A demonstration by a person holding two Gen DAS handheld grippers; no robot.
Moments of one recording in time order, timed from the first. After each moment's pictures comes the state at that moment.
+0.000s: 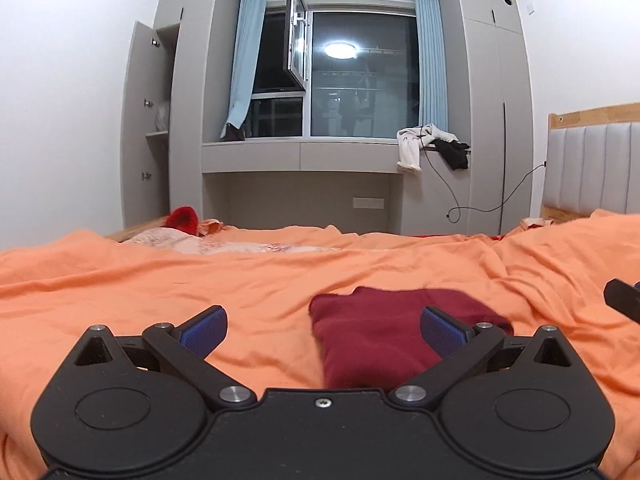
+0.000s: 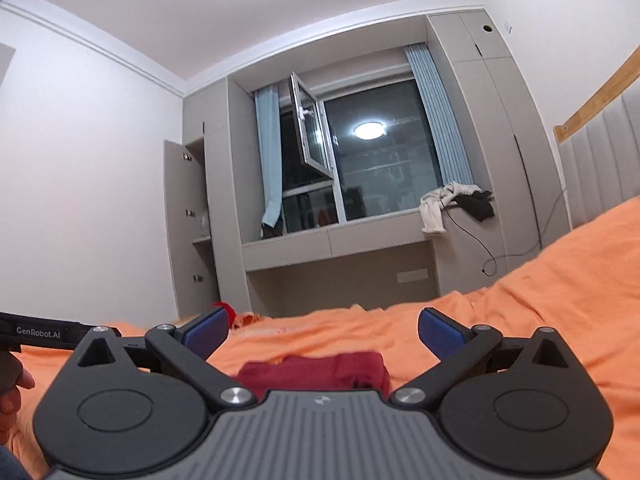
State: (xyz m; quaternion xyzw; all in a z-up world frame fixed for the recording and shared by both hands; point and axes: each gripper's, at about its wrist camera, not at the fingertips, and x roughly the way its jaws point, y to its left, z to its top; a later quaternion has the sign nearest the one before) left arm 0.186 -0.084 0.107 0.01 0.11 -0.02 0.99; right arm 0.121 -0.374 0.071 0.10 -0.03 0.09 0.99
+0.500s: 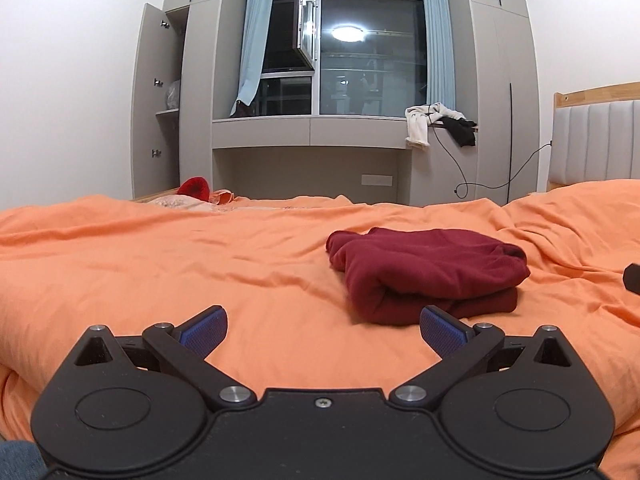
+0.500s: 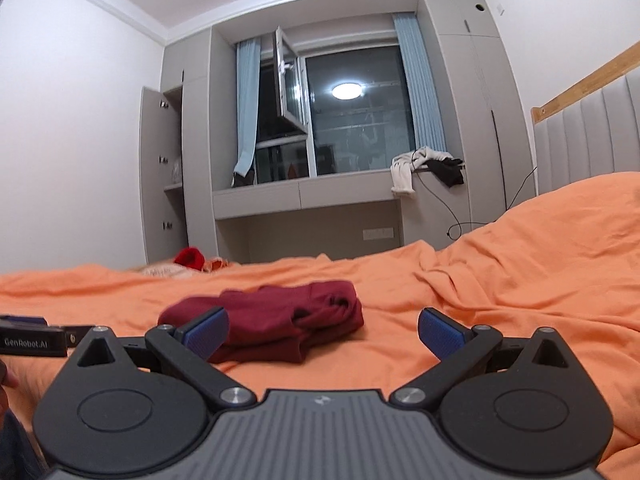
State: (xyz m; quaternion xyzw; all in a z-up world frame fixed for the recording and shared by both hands) left arm 0.152 -0.060 0.037 0.00 0.14 -0.02 0.99; right arm 0.084 -0.342 0.030 0.06 0.04 0.05 1.00
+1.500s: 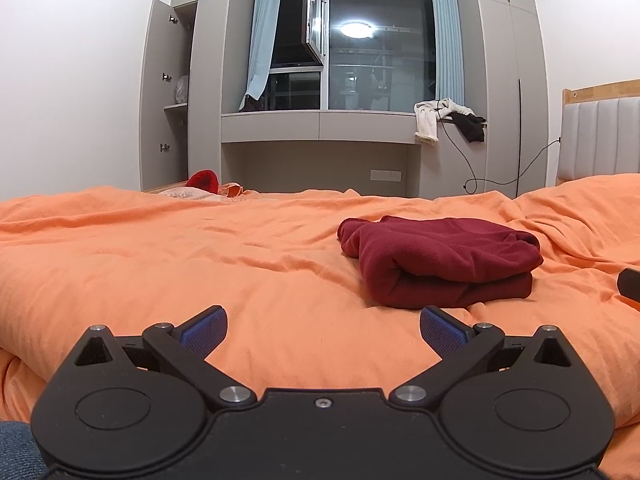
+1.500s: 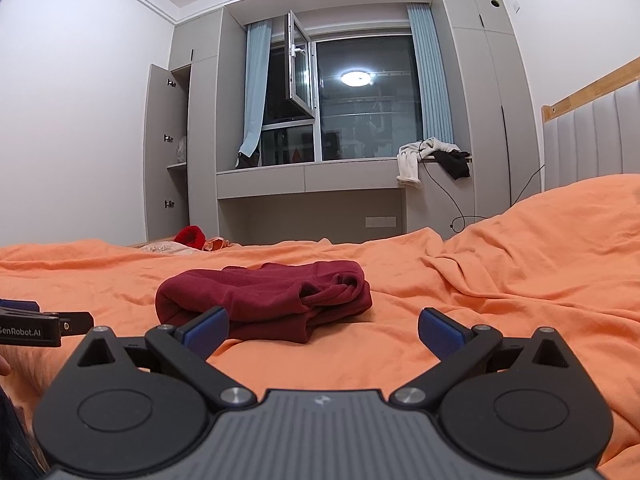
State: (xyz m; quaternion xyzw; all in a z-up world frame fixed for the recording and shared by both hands) left arm 0.156 -0.056 0.024 0.00 0.15 0.00 0.99; right arm 0.088 -0.341 0.020 0.04 0.06 0.05 1.00
